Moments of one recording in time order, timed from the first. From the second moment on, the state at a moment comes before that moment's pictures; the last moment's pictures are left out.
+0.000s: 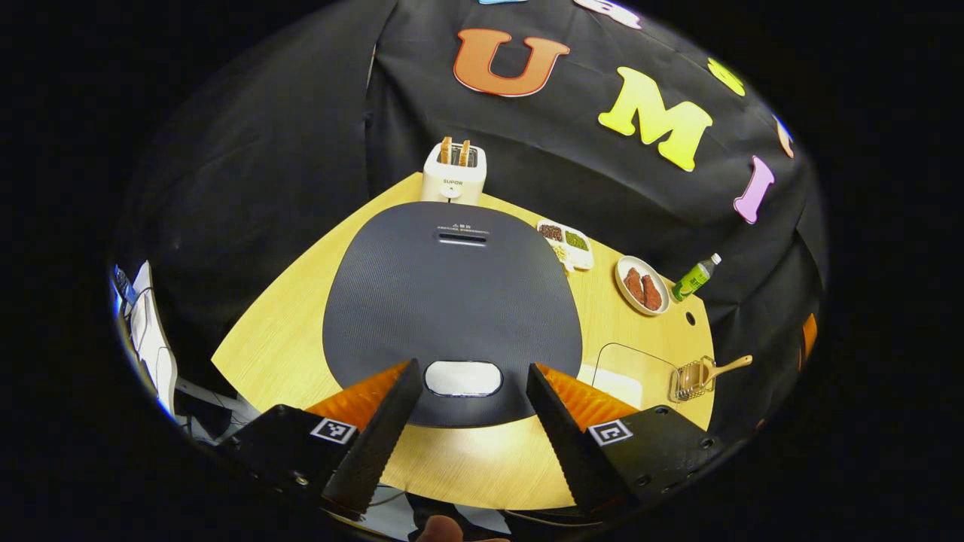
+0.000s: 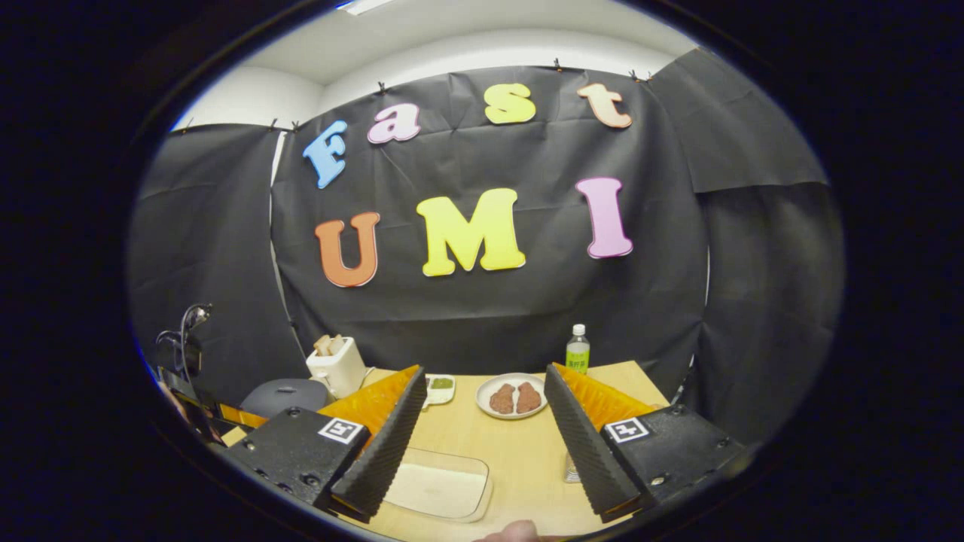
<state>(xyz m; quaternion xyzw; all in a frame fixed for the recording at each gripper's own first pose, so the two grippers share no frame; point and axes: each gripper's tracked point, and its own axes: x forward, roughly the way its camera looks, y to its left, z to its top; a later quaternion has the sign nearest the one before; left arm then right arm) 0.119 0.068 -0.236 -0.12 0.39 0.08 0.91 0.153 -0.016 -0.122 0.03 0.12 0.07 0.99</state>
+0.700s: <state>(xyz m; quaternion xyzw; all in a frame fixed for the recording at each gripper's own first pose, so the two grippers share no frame) 0.109 0.044 -0.063 -0.02 0.14 0.06 0.99 0.113 -0.021 -0.071 0.03 0.08 0.07 0.99</state>
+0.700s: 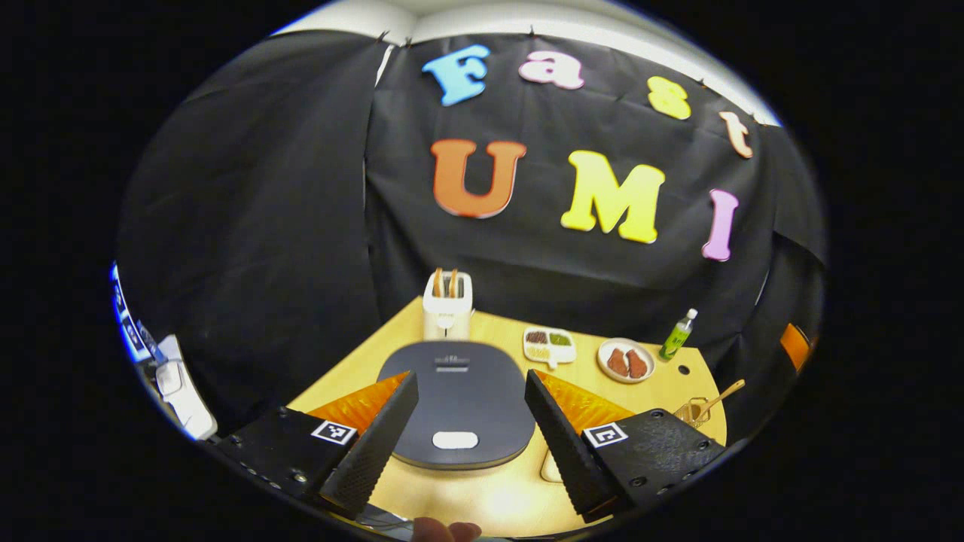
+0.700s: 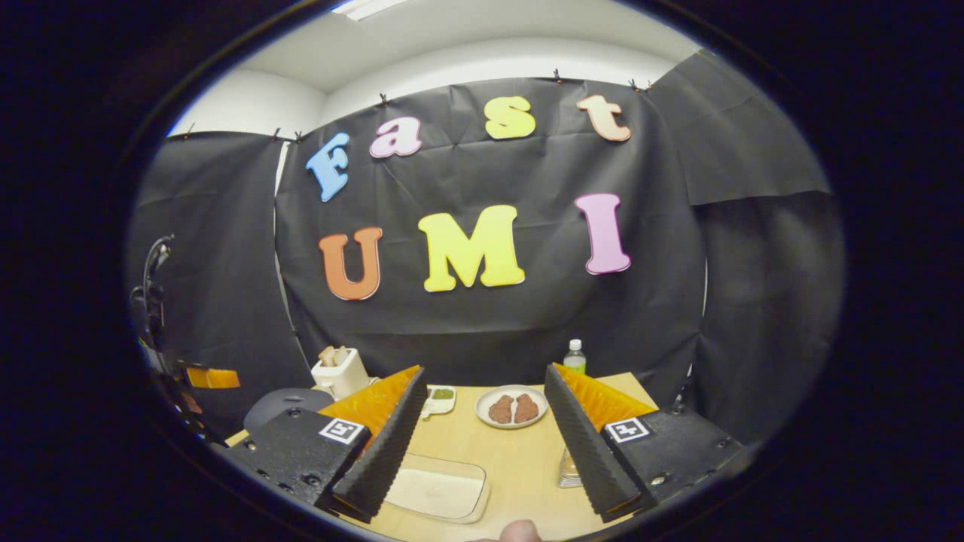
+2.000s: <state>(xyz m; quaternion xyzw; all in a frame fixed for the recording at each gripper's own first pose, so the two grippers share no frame) -0.080 -0.063 0.003 0.01 -0.03 -0.09 1.00 -0.092 0.013 -0.031 -0.01 0.03 0.02 1.00</state>
